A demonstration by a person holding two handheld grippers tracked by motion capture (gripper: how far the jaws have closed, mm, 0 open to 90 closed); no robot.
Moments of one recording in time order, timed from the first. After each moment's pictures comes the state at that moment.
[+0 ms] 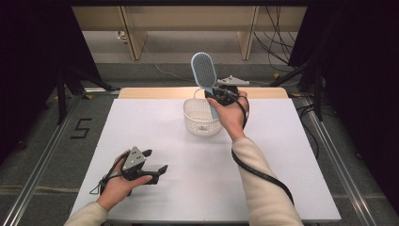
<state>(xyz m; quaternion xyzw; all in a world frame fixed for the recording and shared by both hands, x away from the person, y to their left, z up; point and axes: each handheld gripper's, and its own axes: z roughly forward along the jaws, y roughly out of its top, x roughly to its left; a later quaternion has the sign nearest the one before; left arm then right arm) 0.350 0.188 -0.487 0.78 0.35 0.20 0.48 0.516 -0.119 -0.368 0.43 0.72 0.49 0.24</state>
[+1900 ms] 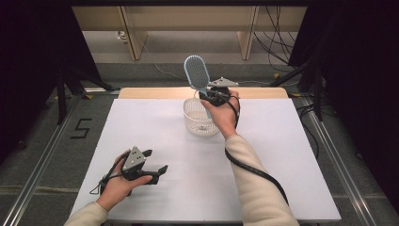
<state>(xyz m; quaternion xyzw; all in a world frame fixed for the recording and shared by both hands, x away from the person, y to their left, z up) 0.350 0.188 -0.486 0.78 0.35 0.20 0.48 0.534 -0.100 -0.388 0.41 0.74 0.48 0.25</state>
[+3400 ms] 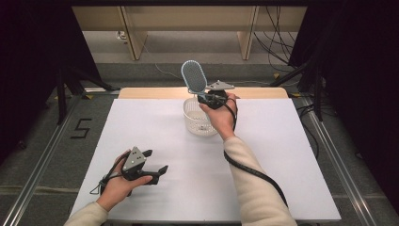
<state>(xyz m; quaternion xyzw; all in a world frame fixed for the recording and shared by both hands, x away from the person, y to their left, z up) 0.349 0.188 -0.487 0.78 0.35 0.20 0.48 0.537 -0.094 -0.401 0.40 0.75 0.46 0.25</state>
